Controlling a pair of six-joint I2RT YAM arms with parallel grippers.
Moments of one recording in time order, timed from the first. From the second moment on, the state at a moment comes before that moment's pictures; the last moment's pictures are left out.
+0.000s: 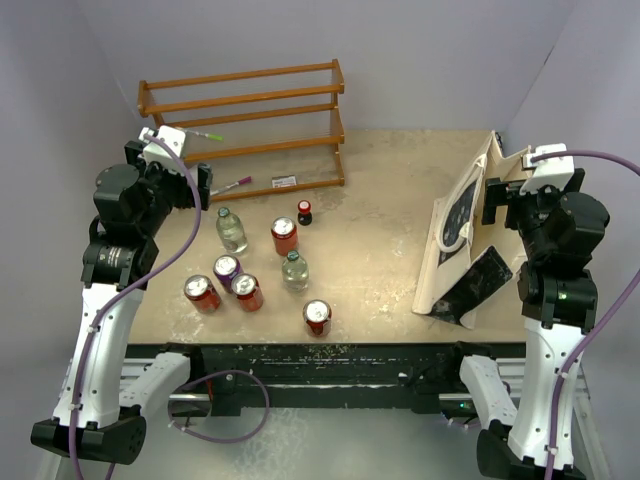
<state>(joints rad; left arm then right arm) -0.10 0.92 1.22 -0.43 0.07 0.19 -0.18 0.79 1.26 -0.64 -0.07 -0.26</state>
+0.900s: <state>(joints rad) -0.10 0.91 1.17 -0.41 0.18 0.19 -0.18 1.03 1.29 -0.72 -0.13 -0.23</state>
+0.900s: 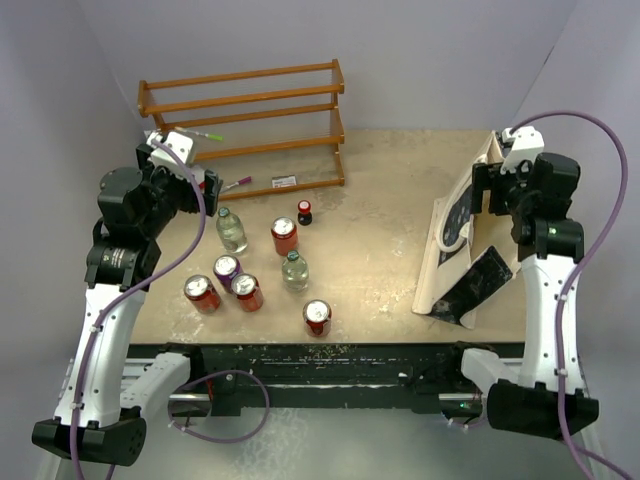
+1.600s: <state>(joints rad) -0.08 0.90 1.15 -0.41 0.22 0.21 -0.04 1.21 1.31 -0.62 -0.20 -0.12</state>
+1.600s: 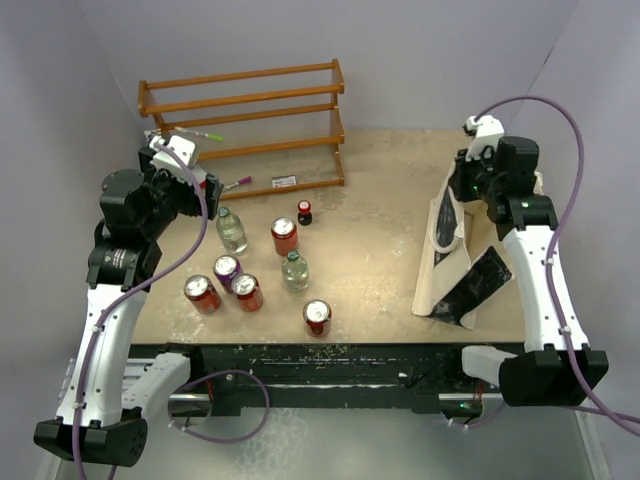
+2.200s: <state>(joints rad) -0.08 0.95 1.10 -0.54 0.31 0.32 0.38 1.39 1.39 -0.46 -0.12 -0.07</state>
